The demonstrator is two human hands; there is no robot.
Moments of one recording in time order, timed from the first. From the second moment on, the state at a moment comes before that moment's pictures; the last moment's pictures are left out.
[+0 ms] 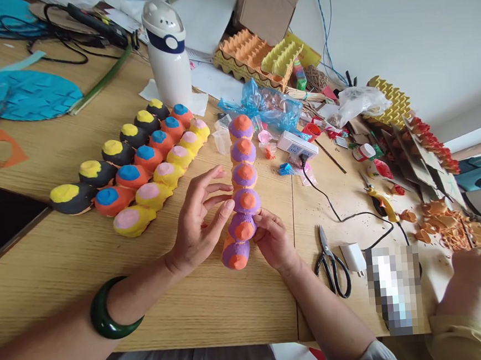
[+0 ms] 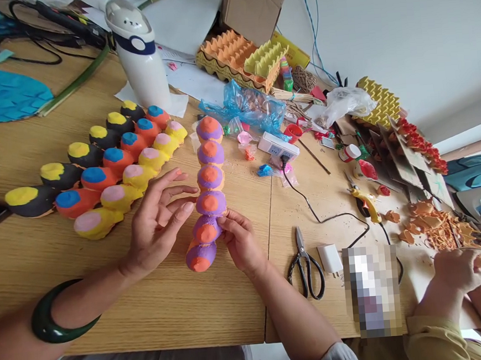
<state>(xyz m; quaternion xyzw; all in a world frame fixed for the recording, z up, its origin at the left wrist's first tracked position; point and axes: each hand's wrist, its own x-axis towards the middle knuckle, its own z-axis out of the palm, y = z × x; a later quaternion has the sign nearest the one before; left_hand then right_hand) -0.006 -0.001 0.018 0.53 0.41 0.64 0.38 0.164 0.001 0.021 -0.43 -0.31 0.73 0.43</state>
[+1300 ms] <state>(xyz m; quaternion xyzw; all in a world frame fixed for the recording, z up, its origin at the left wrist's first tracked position) -0.027 0.026 0.017 0.45 0.43 0.67 0.41 0.165 -0.005 0.022 -0.43 -0.39 0.74 0.35</state>
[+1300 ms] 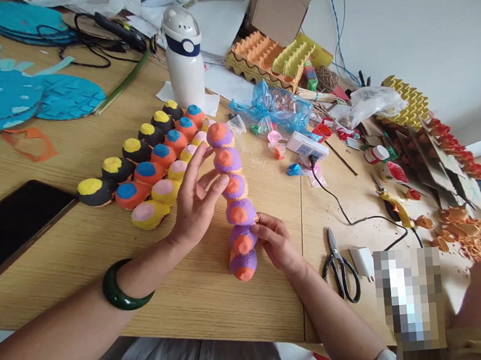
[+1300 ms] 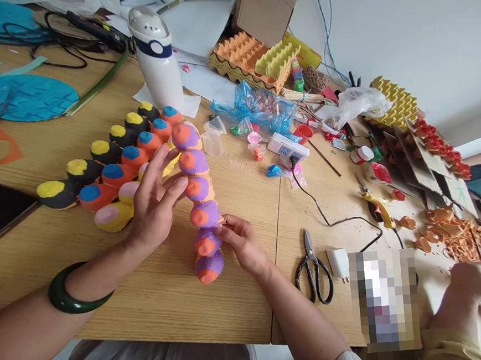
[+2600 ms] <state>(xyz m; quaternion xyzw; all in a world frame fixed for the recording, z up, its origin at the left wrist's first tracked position) -0.013 -0.003 0.020 0.78 0.40 0.47 0.09 0.167 0.007 0.026 -0.52 -0.27 0.66 0.47</state>
